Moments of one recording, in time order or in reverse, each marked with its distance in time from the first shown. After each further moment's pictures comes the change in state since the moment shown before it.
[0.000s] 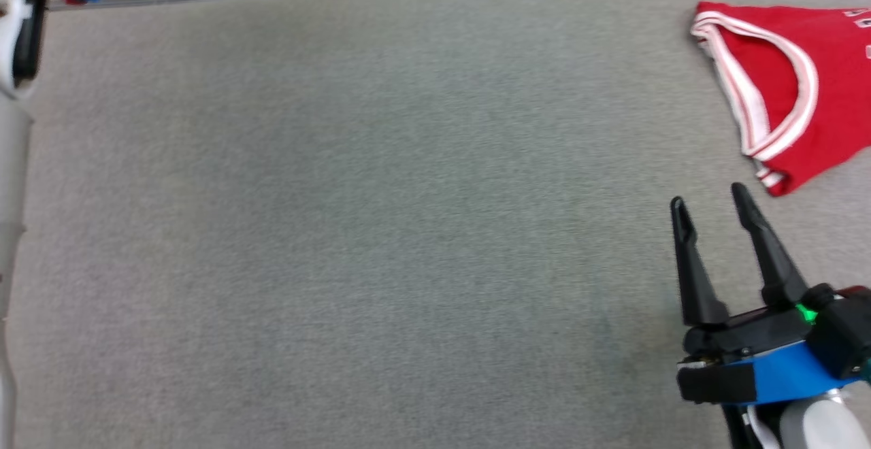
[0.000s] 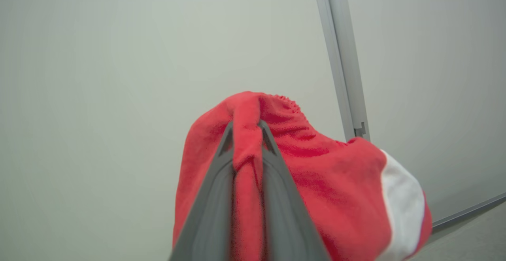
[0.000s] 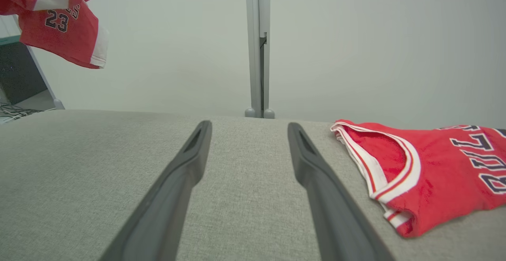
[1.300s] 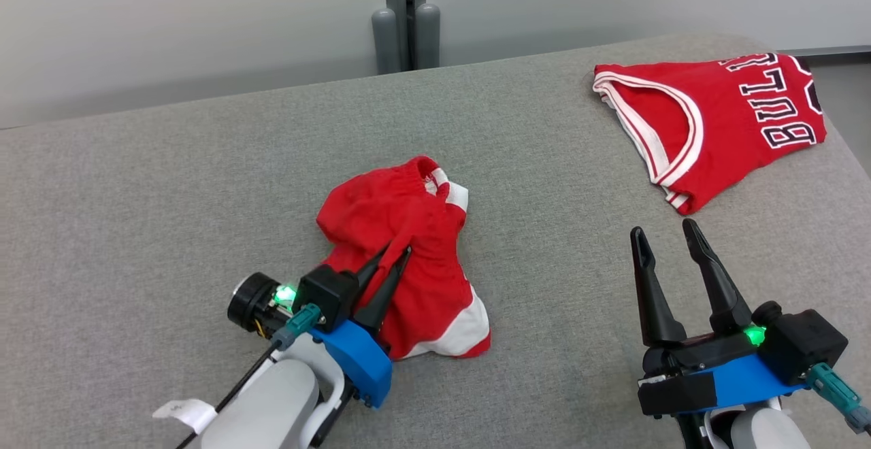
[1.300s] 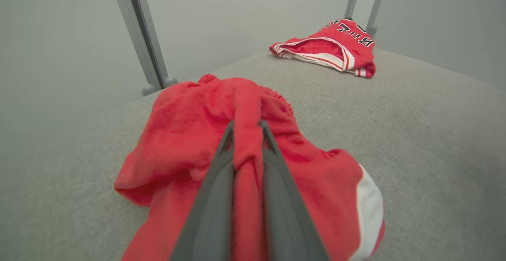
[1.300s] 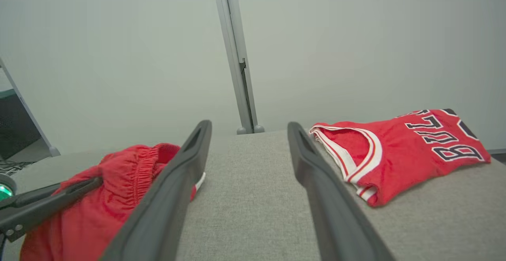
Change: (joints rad) left arm 0.673 -0.186 -0.421 -0.141 -0.175 0.053 -0.065; right arm -0.010 0.073 0.050 0.191 0.067 0.000 -0.084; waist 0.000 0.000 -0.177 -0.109
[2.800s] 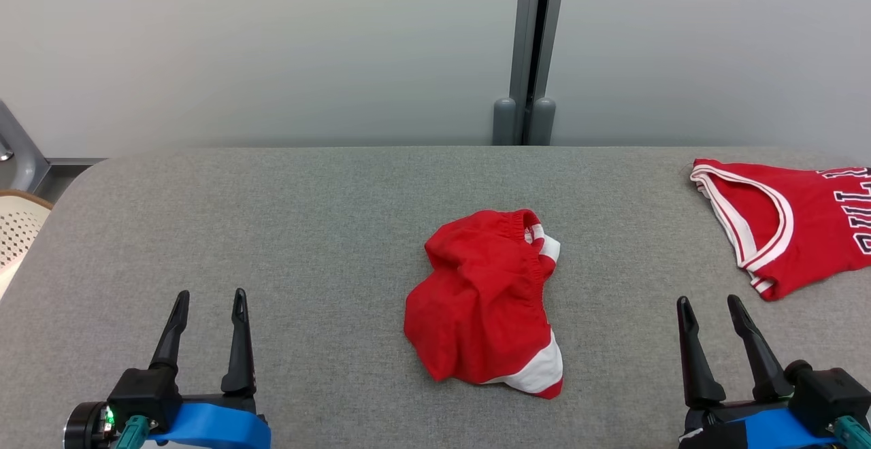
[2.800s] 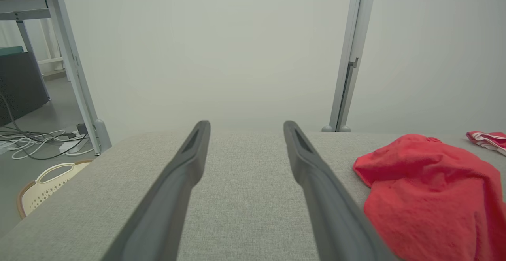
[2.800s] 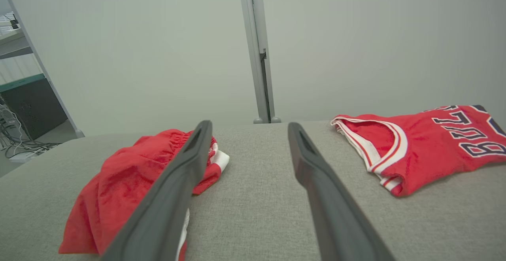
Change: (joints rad) left arm 0.481 -0.032 0.624 -0.343 0.196 0.119 -0.022; right arm 0.137 0.001 -0.123 0.058 -0.027 0.000 0.023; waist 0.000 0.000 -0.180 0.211
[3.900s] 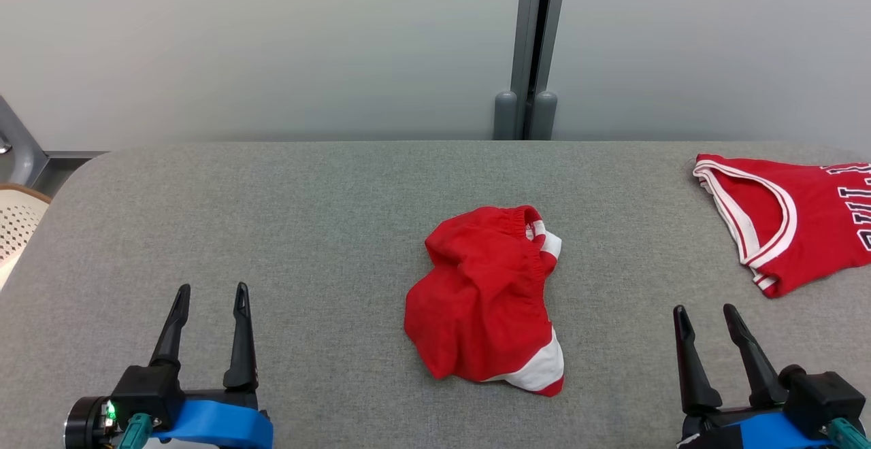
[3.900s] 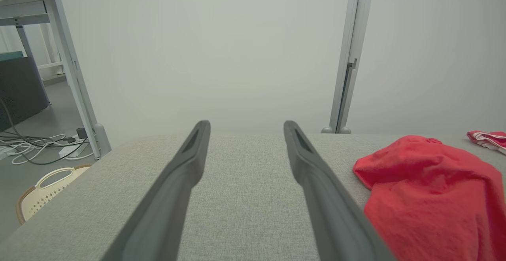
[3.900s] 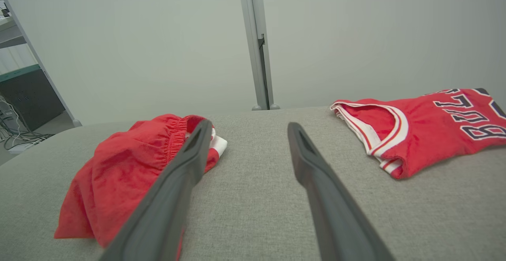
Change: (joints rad) left arm -0.002 -0.026 0.026 -0.012 0.044 -0.017 0.000; right arm 0.010 0.000 0.002 0.020 0.000 0.000 0.008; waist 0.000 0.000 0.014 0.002
